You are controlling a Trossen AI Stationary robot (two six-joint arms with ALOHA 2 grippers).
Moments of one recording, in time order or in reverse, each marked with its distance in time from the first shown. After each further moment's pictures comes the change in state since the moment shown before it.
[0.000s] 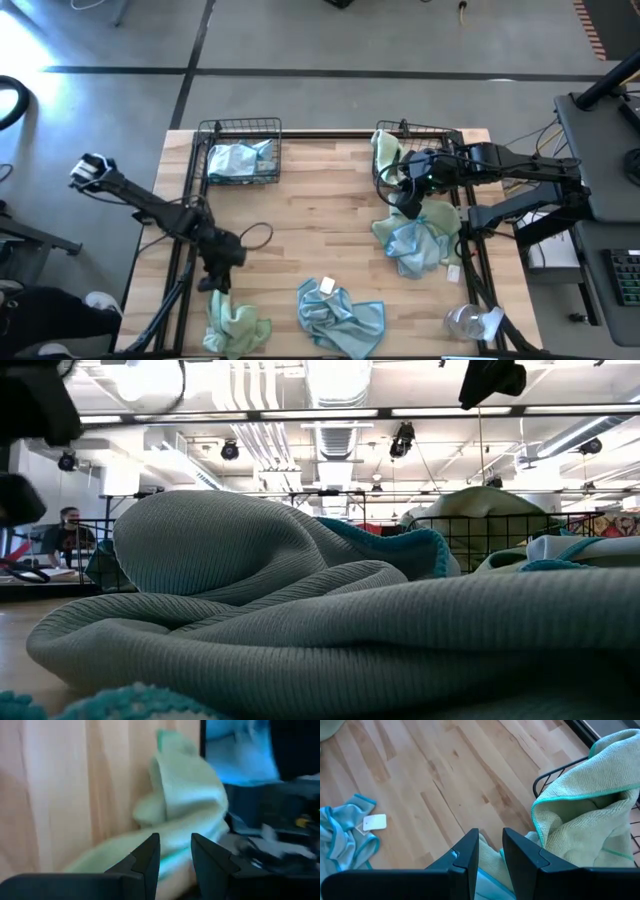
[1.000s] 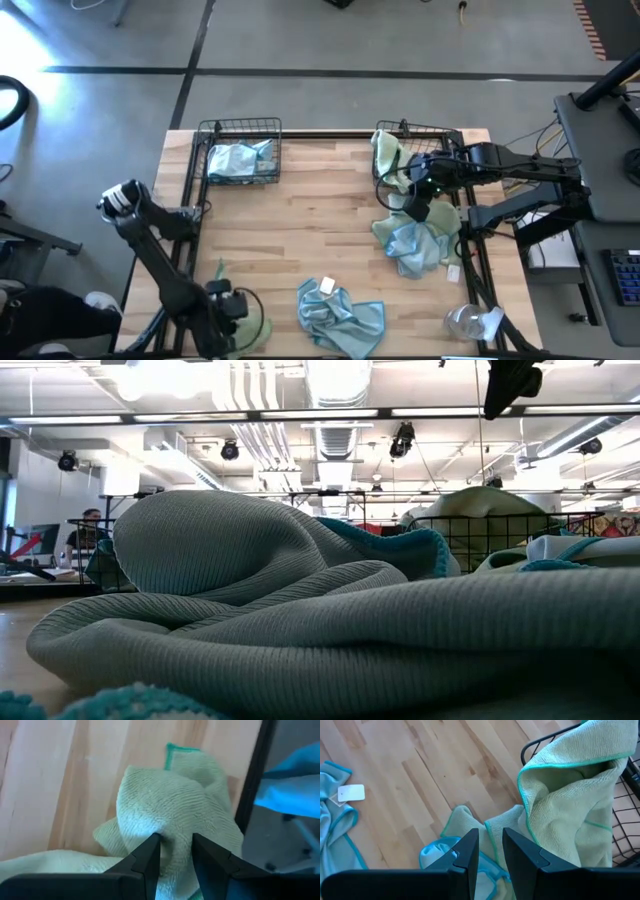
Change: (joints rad) left arm -0.541 0.643 0.606 -0.312 -0.685 -0.556; right arm 0.000 0.000 0.000 -0.140 -0.008 -0.012
